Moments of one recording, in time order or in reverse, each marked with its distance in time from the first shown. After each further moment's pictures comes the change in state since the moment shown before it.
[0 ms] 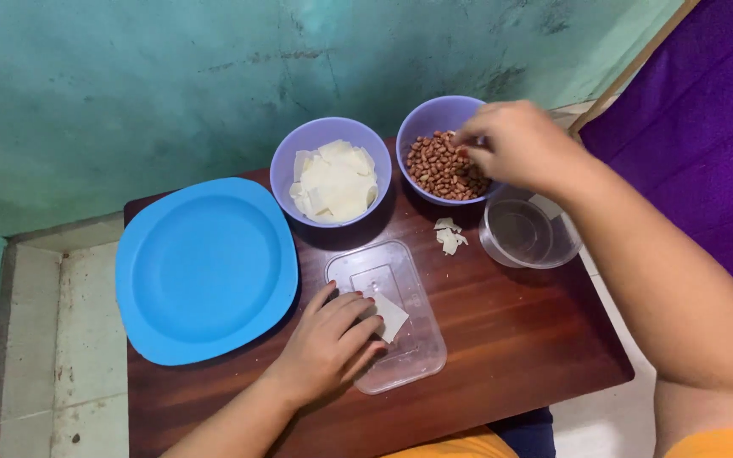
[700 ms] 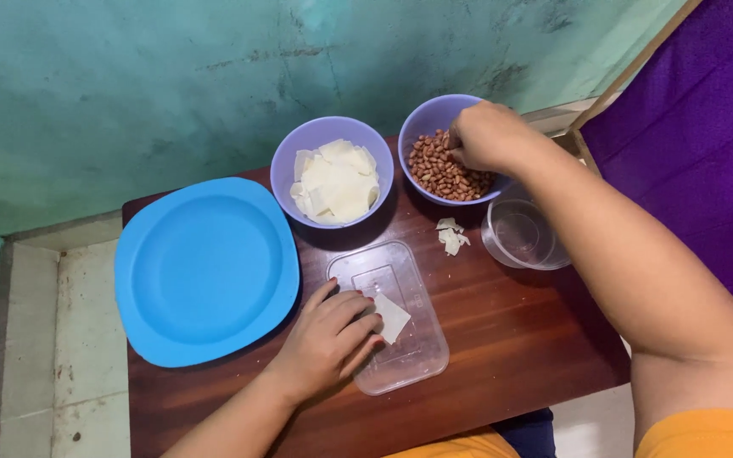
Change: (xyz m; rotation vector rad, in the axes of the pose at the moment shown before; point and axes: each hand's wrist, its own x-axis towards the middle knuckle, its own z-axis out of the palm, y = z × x) left_hand 0.003 -0.009 -0.001 -0.033 0.009 0.011; right_hand 0.072 0.037 0.053 -0.274 -0.214 0.181
